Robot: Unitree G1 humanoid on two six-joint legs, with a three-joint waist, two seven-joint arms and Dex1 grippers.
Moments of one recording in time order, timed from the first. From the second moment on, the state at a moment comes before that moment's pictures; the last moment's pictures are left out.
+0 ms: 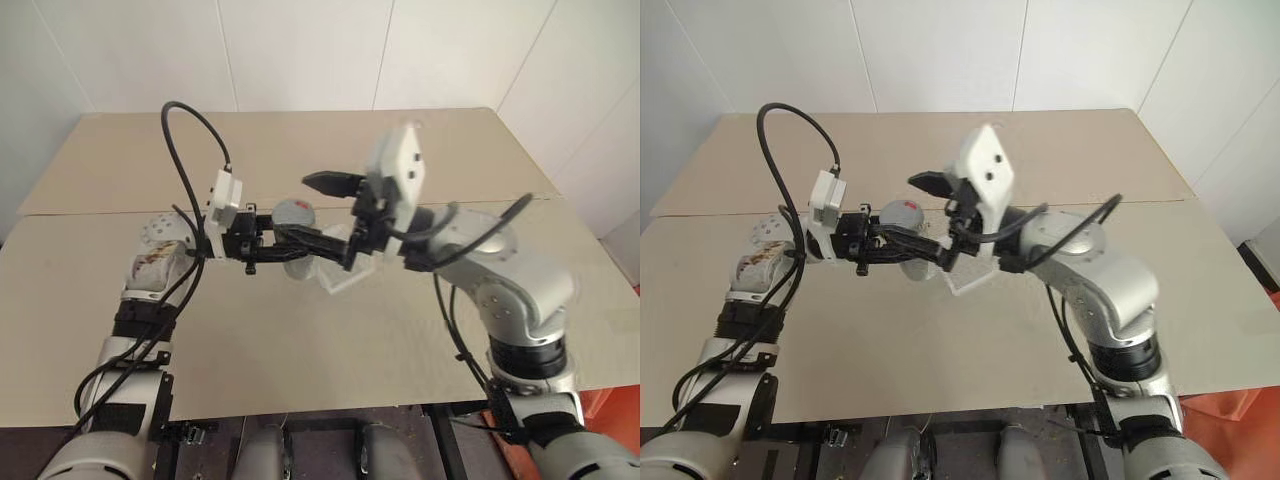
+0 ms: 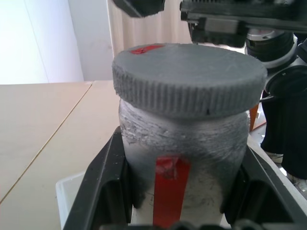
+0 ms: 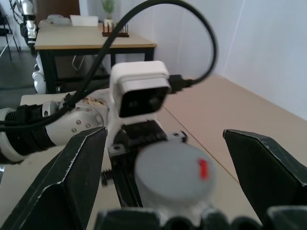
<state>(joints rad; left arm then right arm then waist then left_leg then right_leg) -0.77 0.48 -0.01 0.35 -0.49 0.18 -1.48 -0.79 -0.36 0.18 -0.46 0.56 0.84 0.55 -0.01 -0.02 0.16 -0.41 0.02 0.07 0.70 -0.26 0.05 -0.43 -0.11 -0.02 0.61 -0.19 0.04</state>
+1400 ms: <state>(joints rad) -0.75 0.52 0.00 0.34 -0.49 0.18 -1.51 -0.77 -0.39 0.18 -0.37 0.51 0.74 0.69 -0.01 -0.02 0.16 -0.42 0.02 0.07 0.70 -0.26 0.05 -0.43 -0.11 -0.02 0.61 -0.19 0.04</state>
